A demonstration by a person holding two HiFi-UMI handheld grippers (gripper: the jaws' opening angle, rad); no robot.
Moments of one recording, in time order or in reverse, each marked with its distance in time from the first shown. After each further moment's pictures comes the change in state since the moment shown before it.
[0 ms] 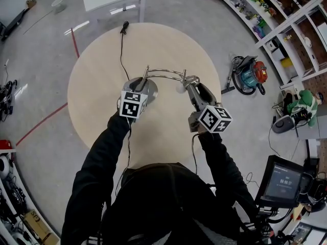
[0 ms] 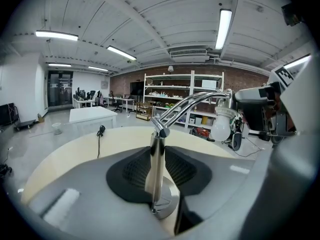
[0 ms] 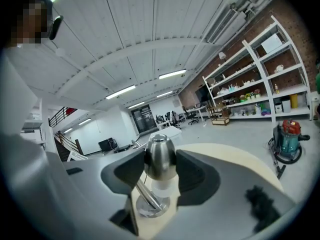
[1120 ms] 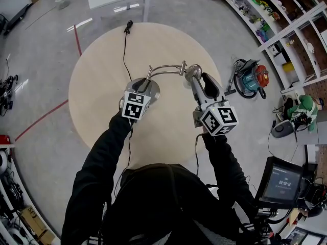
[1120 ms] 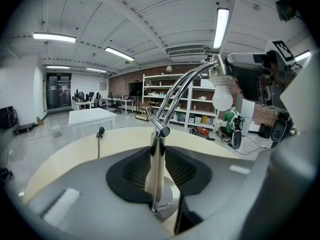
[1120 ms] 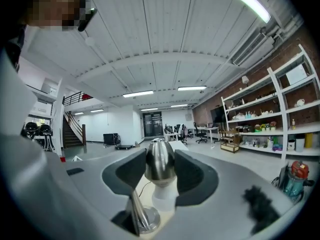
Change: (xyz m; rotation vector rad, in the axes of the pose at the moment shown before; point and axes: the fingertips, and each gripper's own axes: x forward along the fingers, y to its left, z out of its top) left arm -0.007 -0.002 0.002 0.029 -0.006 -0.004; right arm 0.002 0.059 0.072 -0.278 -0.109 0.077
